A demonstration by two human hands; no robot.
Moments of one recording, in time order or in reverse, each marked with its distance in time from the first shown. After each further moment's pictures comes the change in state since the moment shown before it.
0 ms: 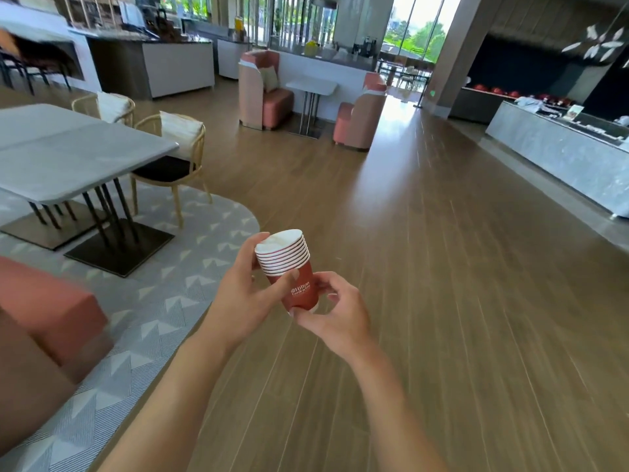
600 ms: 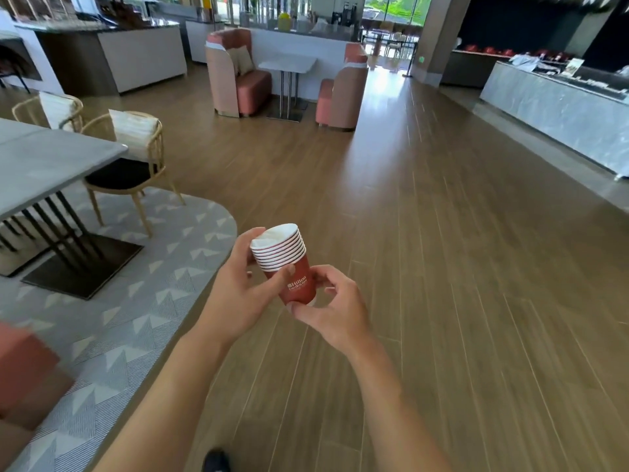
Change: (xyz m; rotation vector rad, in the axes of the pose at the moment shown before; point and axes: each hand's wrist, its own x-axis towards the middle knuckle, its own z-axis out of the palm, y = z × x) left_hand 0.168 -0.020 0.172 0.025 -0.073 -0.020; right_hand 0.156 0.133 -0.120 0.056 0.037 0.053
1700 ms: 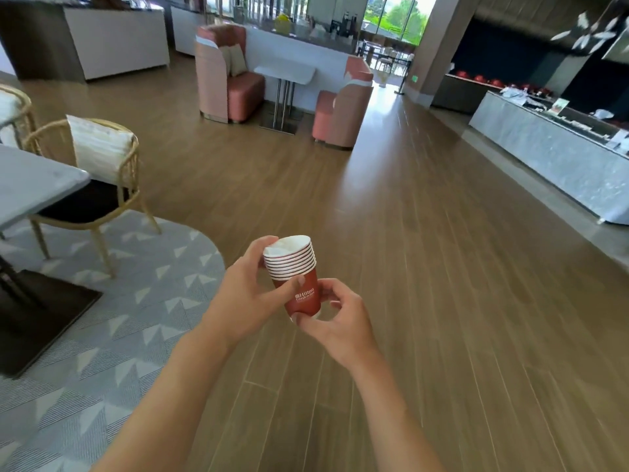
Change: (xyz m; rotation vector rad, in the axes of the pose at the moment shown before) left_hand 0.452 -0.175 -0.117 0.035 -0.060 0.047; right_hand 0.446 0.012 0.157 -0.077 0.013 0.061
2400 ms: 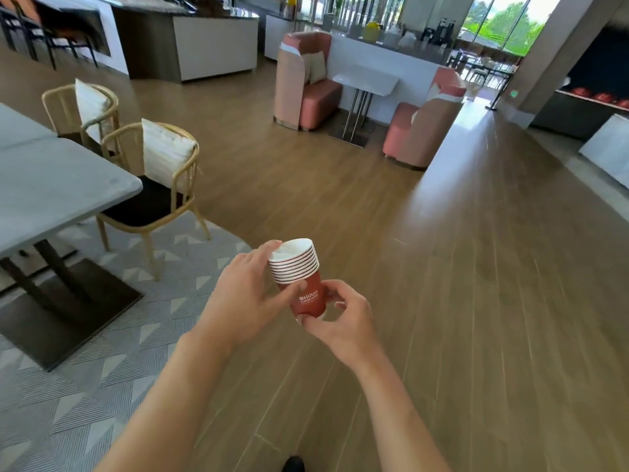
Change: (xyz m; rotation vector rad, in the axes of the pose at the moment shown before) left_hand 0.237 -0.097 -0.020 0.445 0.178 -0.117; right_hand 0.309 0.060 0.062 -0.009 -0.202 -0.112
